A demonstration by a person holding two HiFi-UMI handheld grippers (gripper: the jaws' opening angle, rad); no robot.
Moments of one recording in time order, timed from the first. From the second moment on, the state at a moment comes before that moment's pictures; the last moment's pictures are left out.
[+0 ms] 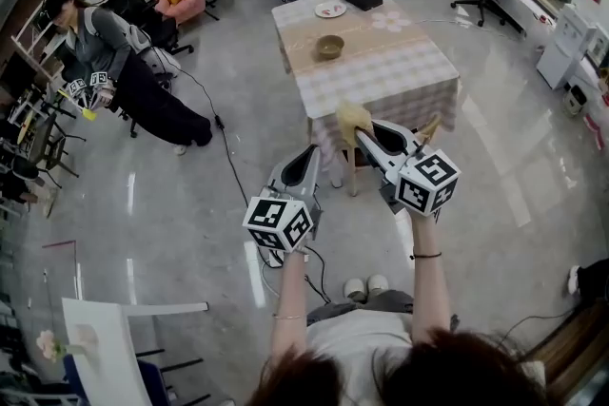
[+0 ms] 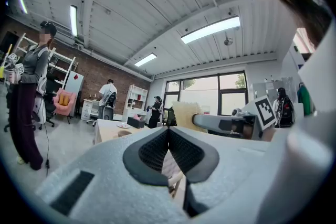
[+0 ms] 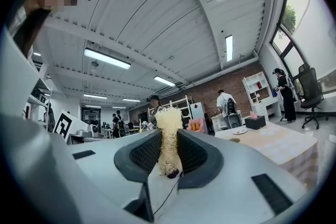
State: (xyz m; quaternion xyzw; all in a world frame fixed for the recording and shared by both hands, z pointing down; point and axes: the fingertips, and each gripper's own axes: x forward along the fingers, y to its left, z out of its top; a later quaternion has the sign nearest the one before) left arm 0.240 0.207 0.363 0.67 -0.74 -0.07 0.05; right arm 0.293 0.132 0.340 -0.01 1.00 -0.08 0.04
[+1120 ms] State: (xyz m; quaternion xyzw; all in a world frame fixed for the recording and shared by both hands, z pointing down) left arm 0.151 0.153 0.381 0.66 -0.75 -0.08 0.06; right arm 0.209 0.065 0.352 0.00 1.00 -0.09 0.03
